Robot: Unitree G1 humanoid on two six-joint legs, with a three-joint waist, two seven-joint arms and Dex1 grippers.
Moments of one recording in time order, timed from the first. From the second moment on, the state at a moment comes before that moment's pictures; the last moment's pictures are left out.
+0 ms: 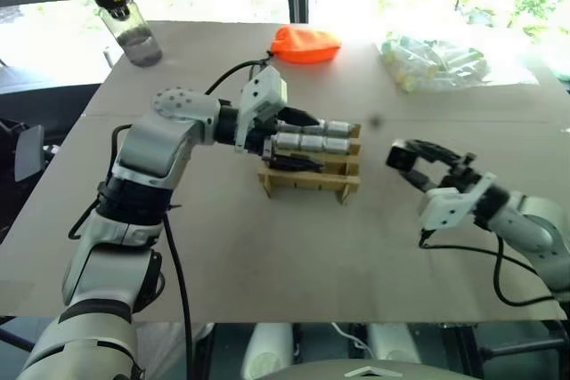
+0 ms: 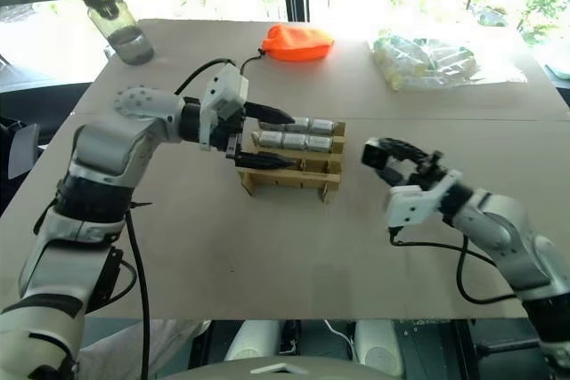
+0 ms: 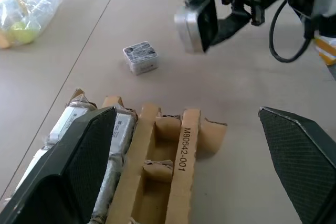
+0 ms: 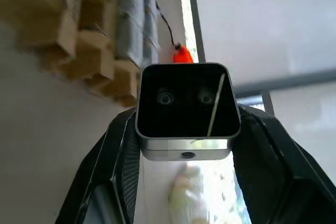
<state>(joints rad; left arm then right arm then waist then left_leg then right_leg) -0.89 0.66 -0.24 0.11 -0.37 0.52 -1.33 -0.22 -0.81 0.14 -0.17 -0.47 -0.57 0.36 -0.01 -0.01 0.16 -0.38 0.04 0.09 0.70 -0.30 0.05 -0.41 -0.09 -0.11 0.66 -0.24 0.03</state>
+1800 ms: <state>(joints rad) -0.98 0.56 -0.32 0.21 -0.26 0.53 -1.46 -0.38 -0.61 0.23 -0.21 -0.40 -0.42 0.55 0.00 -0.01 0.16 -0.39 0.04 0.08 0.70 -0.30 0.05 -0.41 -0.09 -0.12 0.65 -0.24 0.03</state>
